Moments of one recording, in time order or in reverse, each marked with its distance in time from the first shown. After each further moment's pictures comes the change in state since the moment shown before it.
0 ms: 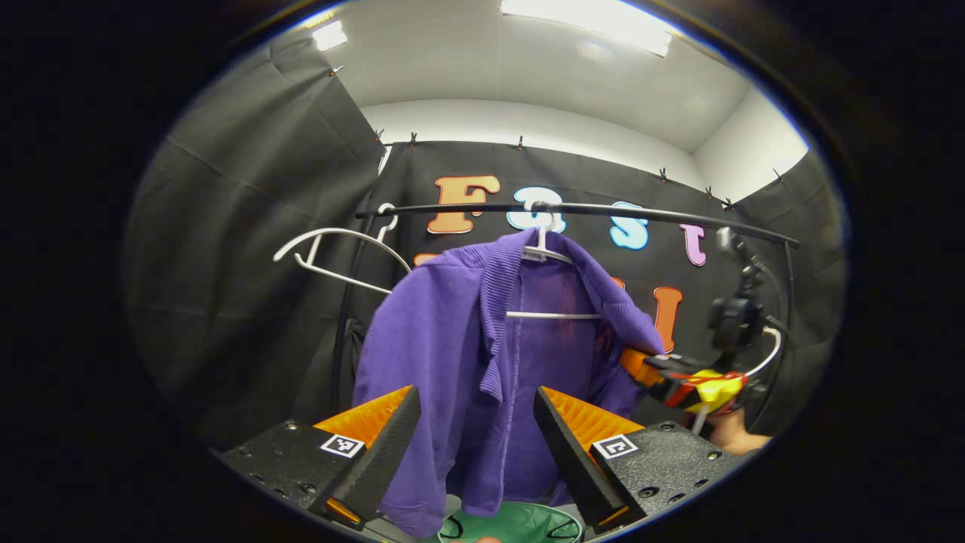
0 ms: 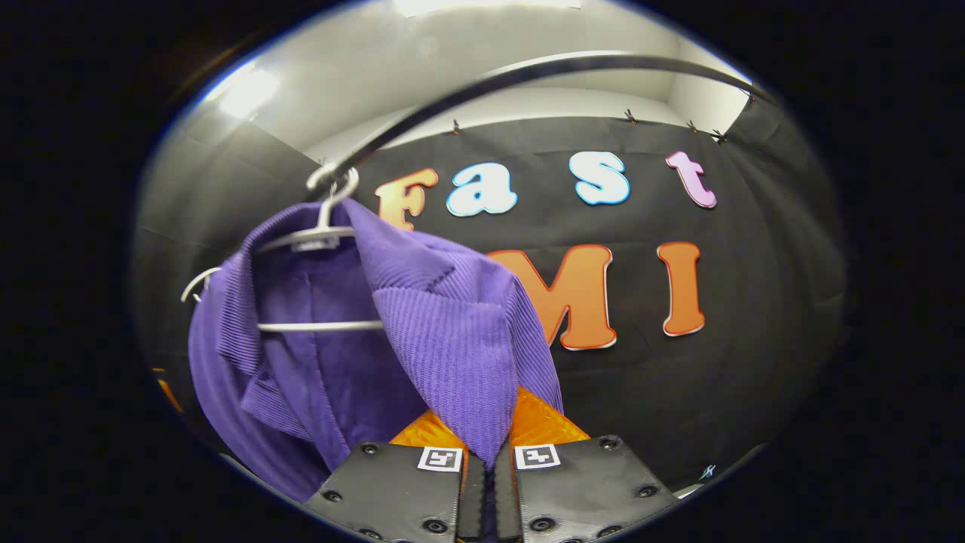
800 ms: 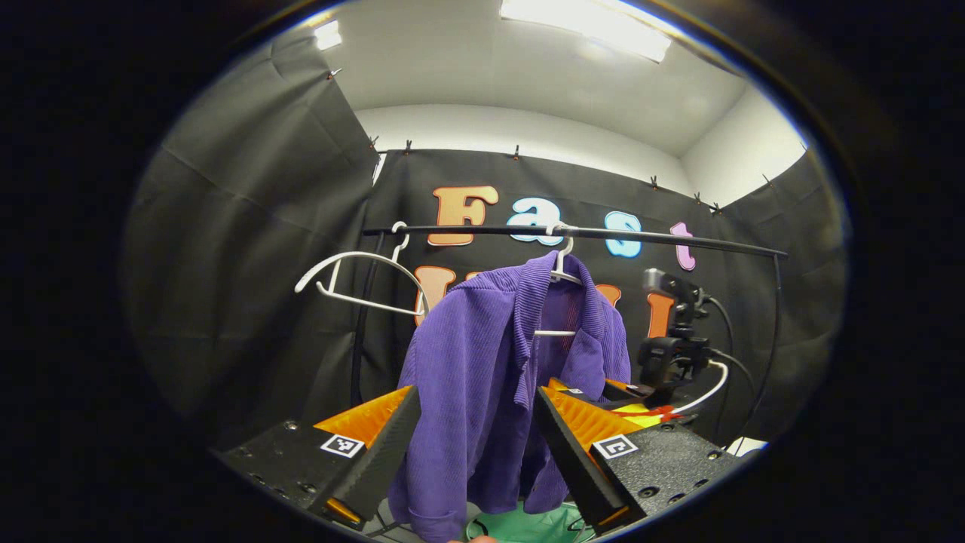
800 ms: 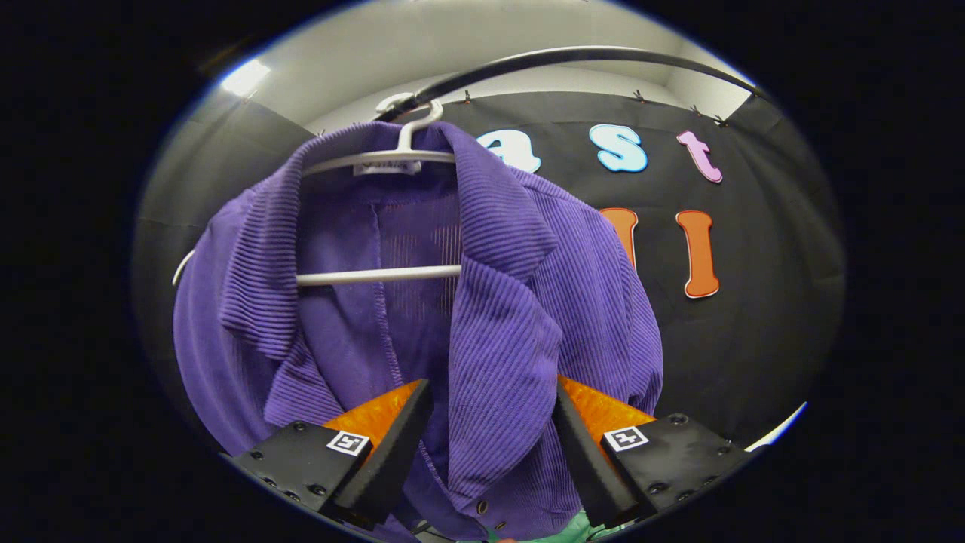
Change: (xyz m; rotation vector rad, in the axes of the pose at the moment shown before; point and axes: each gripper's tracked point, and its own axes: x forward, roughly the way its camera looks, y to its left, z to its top) left arm -0.028 0.069 0.046 0.022 -0.020 -0.079; right arm 0.043 0.106 -0.096 0.026 0.152 -0.152
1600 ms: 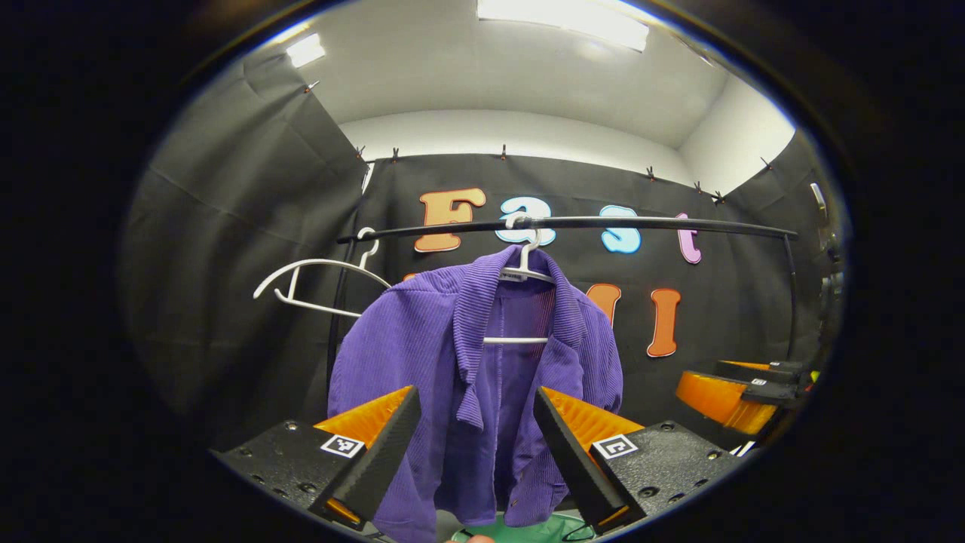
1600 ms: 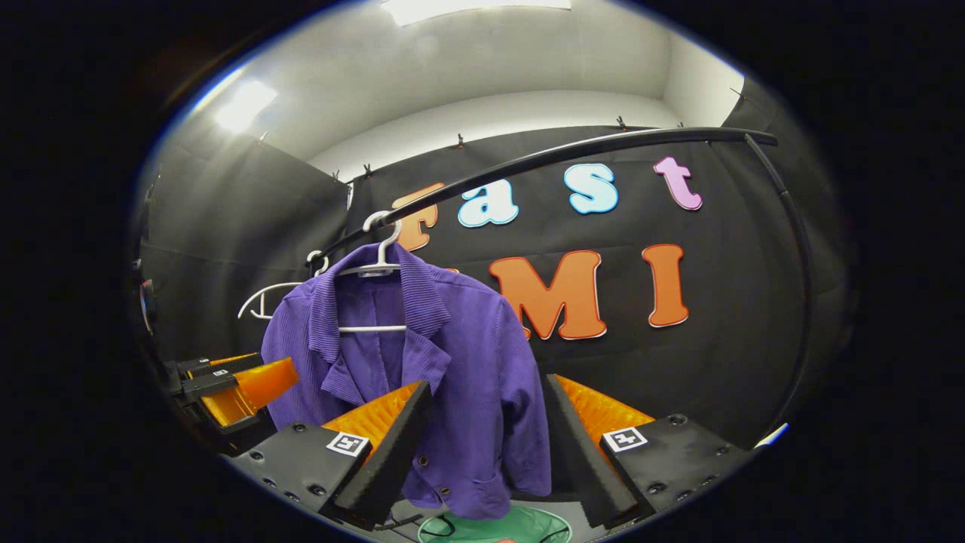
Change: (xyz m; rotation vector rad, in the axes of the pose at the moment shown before) left arm 0.041 -0.063 -0.004 0.041 -0.038 0.066; right arm -0.160 -0.098 0.072 0.013 -0.083 0.157
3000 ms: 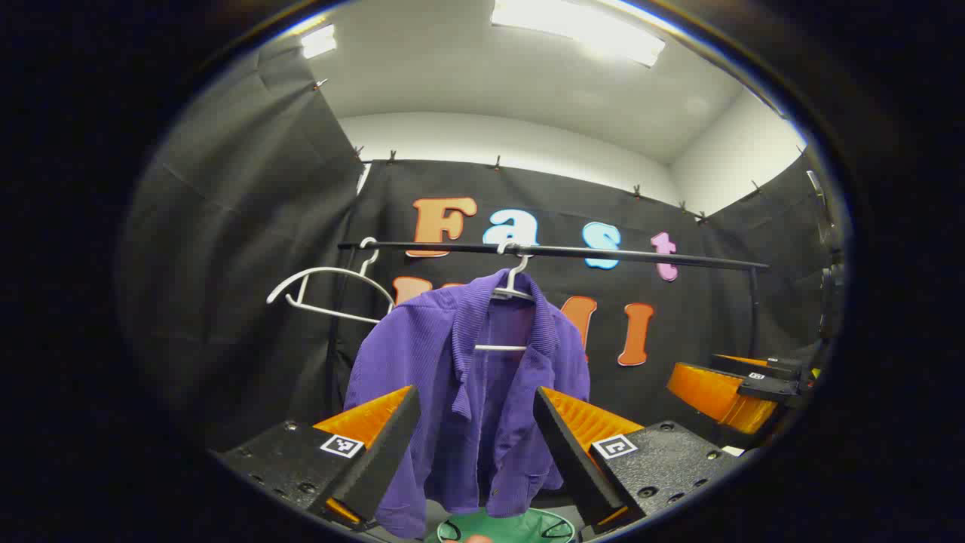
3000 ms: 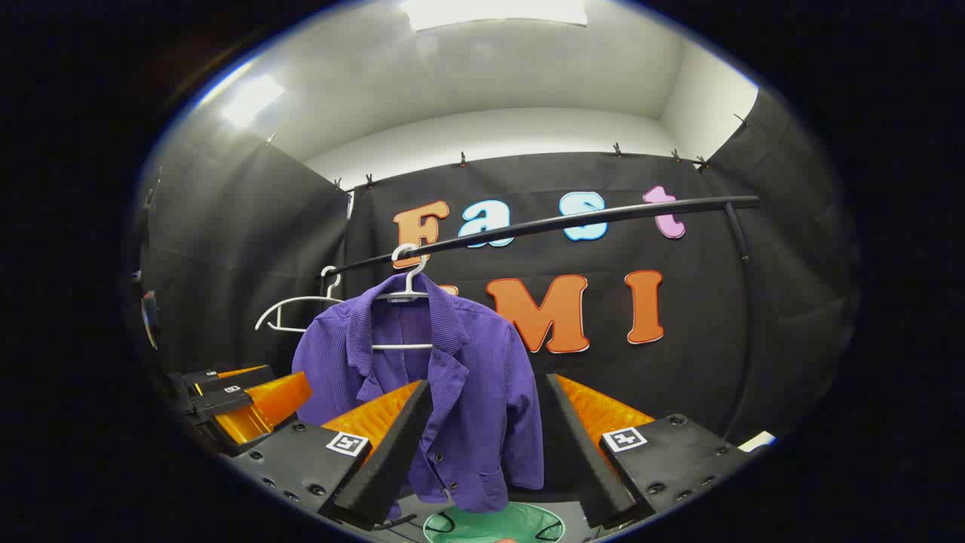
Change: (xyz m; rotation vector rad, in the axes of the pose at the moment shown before) left arm -0.044 0.004 0.022 -0.055 0.015 -0.032; right arm -0.073 0.023 0.048 -0.033 -0.042 -0.052
